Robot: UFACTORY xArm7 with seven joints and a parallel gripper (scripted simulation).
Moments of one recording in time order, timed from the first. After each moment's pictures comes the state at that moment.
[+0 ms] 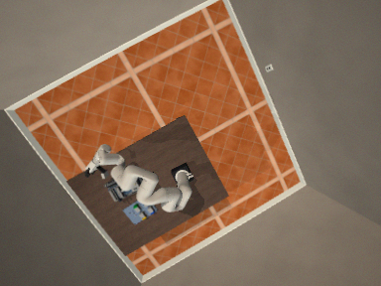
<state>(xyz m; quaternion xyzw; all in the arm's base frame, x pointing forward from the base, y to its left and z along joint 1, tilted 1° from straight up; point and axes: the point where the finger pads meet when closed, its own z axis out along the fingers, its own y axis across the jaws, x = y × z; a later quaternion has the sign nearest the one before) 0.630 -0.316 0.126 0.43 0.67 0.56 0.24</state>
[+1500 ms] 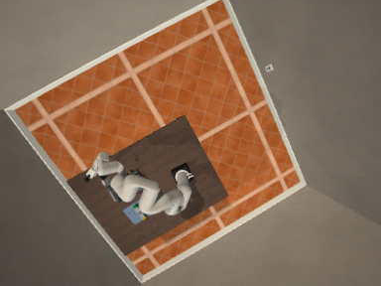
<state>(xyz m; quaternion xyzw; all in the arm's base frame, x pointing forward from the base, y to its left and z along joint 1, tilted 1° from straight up) 0.619 -0.286 0.136 0.47 0.71 0.48 0.21</state>
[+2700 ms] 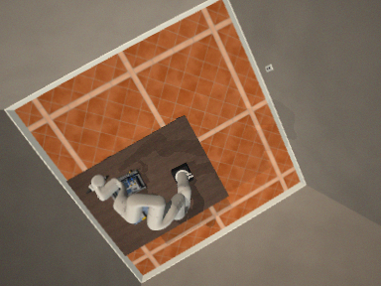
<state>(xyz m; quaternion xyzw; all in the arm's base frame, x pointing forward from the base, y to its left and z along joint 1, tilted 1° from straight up) 0.596 -0.220 0.154 0.54 0.77 0.31 0.14</state>
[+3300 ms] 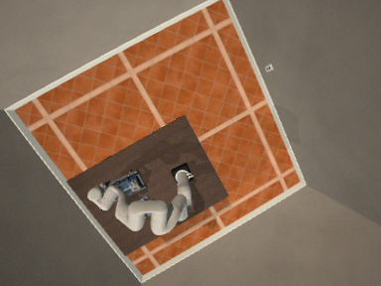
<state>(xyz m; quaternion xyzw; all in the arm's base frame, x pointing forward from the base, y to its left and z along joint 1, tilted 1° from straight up) 0.584 -0.188 0.163 0.57 0.79 0.22 0.10</state>
